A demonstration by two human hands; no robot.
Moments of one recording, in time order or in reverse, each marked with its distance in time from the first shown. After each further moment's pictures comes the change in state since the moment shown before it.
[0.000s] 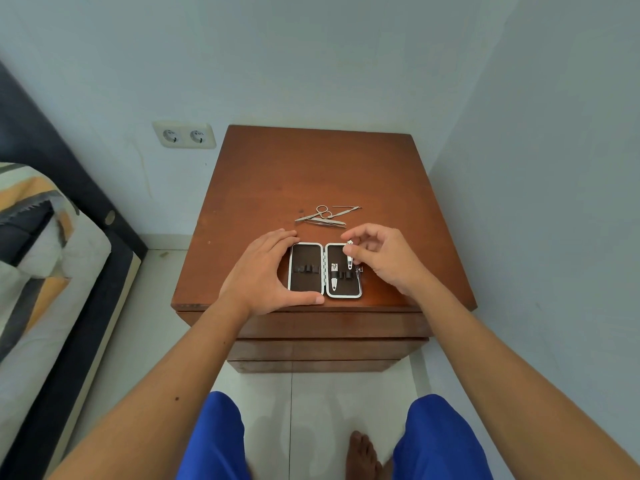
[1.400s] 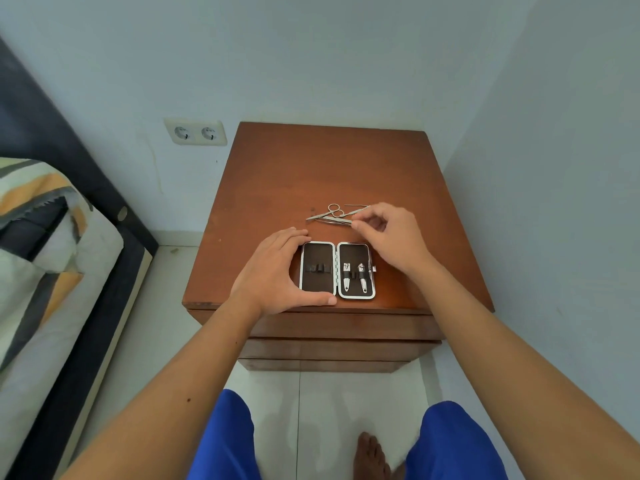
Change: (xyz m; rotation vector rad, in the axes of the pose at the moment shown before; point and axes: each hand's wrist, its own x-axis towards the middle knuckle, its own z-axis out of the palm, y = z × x) left_hand 0.001 -0.002 0.002 -0.049 0.004 -0.009; right_hand 0.029 -0.016 0.004 -0.403 0.198 -0.175
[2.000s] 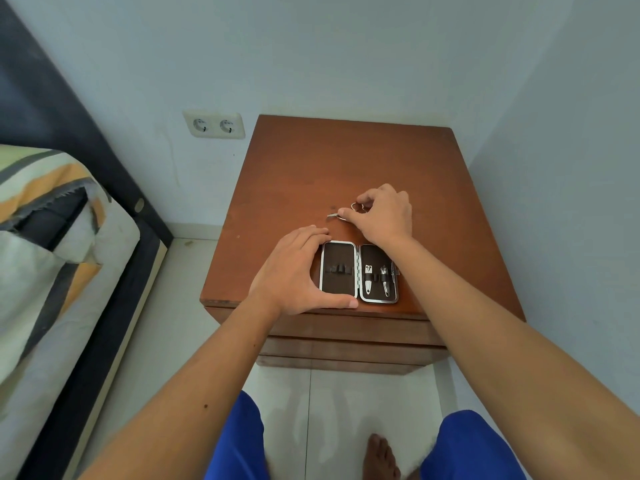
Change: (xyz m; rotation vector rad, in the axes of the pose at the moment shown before) left_hand 0.003 -0.004 0.002 0.006 0.008 0.042; right_hand 0.054 -0.017 0.055 -0.374 0.043 0.187
